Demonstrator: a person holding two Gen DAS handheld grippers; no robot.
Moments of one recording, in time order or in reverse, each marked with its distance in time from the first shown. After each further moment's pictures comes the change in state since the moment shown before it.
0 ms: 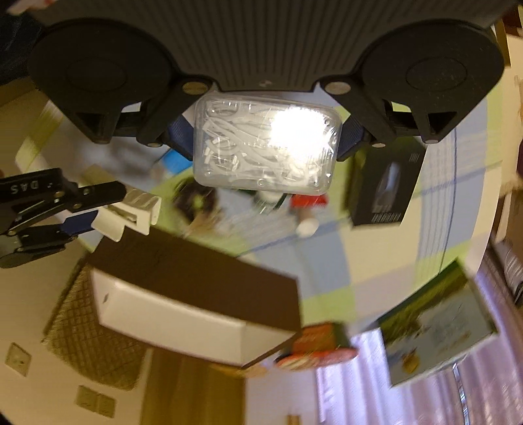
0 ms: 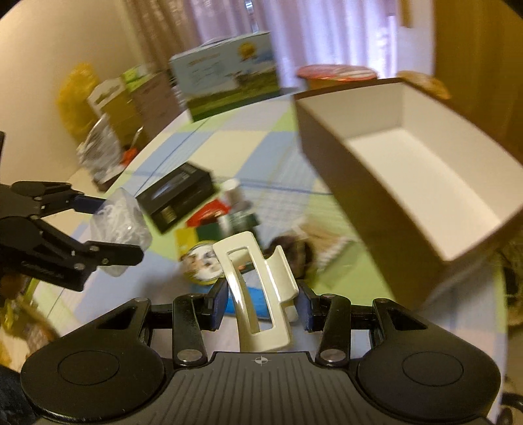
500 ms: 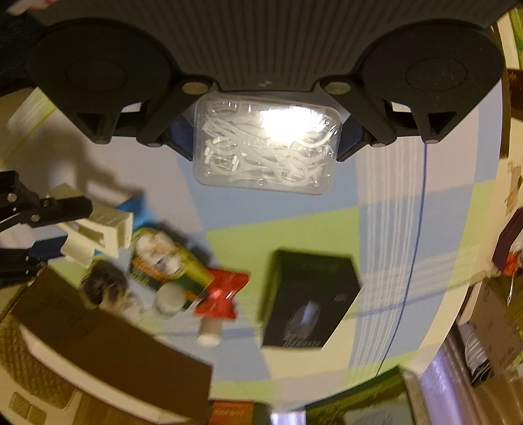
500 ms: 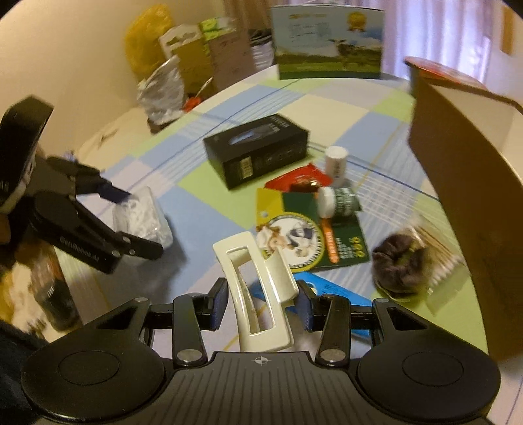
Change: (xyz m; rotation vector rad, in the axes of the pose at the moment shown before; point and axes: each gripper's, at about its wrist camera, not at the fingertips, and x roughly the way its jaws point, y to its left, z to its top) left arm 0.025 0.074 -0.098 -0.182 0.164 0.102; right arm 0.080 0.068 -0.021 -0.250 0.095 0.150
